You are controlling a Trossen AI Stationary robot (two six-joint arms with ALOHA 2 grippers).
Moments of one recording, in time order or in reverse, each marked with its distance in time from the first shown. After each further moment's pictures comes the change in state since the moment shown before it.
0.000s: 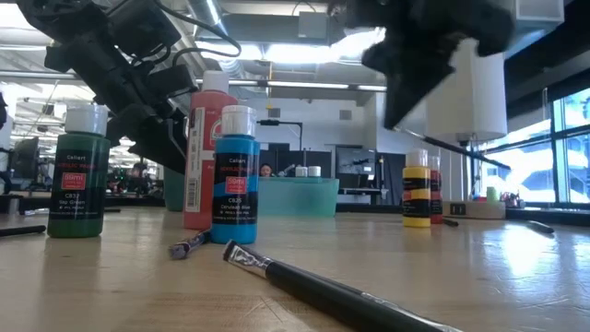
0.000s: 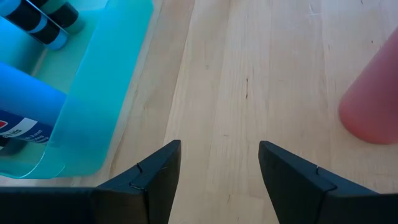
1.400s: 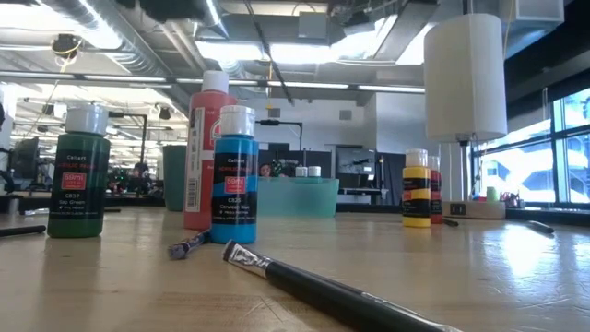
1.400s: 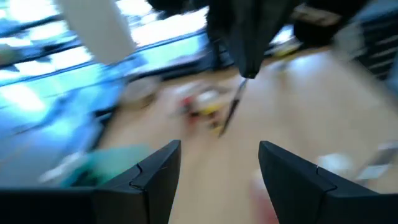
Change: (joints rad) left arm -0.185 -0.406 0.280 -0.213 0.057 0.096; right arm -0.090 -0.002 0.074 0.870 0.062 -0.440
